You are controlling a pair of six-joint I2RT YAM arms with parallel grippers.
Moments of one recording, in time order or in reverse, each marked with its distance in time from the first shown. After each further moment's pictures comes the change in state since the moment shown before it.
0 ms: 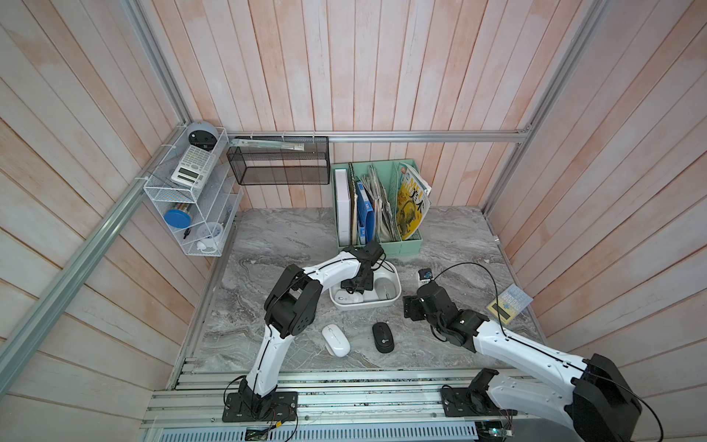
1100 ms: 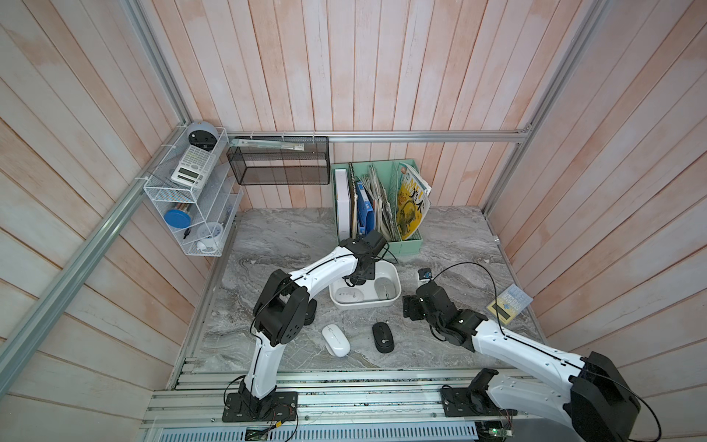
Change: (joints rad) left arm -0.026 -0.138 0.043 -0.046 -0.087 -0.018; right arm 0.000 0.013 -0.001 0.015 0.000 0.006
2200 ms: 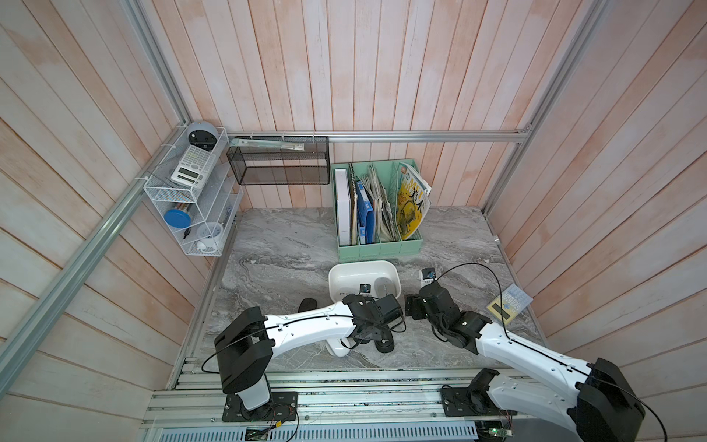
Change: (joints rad) left arm -0.407 -0.373 -0.514 0.010 -0.024 -0.404; right arm 0.000 -0.044 -0.012 -0.001 0.031 0.012
